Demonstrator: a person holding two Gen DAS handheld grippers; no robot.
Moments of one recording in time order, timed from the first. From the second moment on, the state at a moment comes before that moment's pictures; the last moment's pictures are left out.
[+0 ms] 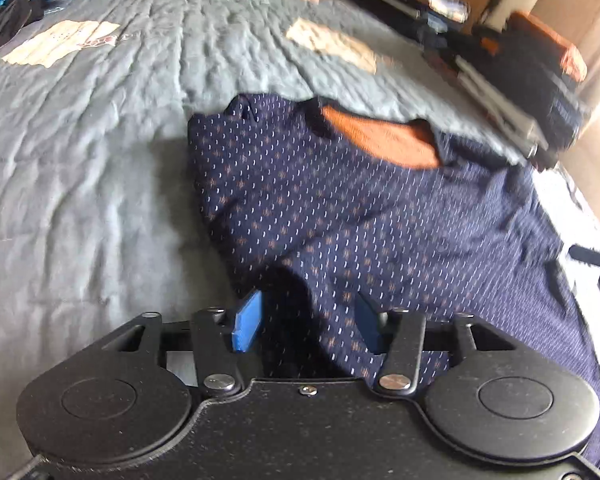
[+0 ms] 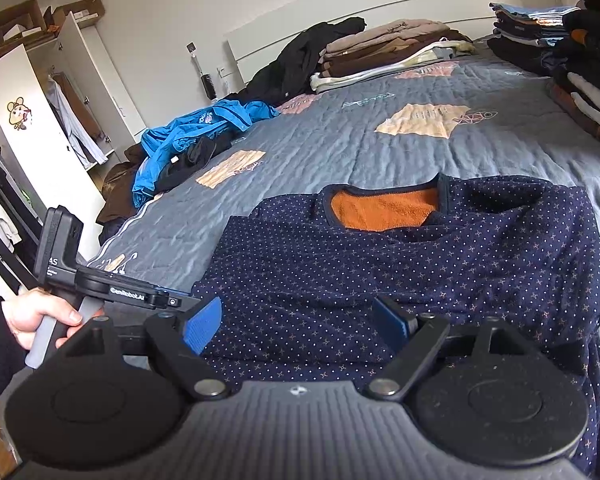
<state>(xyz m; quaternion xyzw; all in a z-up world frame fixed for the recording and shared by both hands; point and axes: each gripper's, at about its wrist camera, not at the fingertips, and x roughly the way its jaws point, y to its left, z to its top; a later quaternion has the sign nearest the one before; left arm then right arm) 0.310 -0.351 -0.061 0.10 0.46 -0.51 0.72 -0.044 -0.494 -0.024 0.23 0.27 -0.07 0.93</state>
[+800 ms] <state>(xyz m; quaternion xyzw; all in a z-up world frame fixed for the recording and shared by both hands) 0.315 -0.378 -0.023 0.12 0.36 -0.57 0.73 -0.043 -0.492 -0.024 0.23 0.27 -0.07 0.93</state>
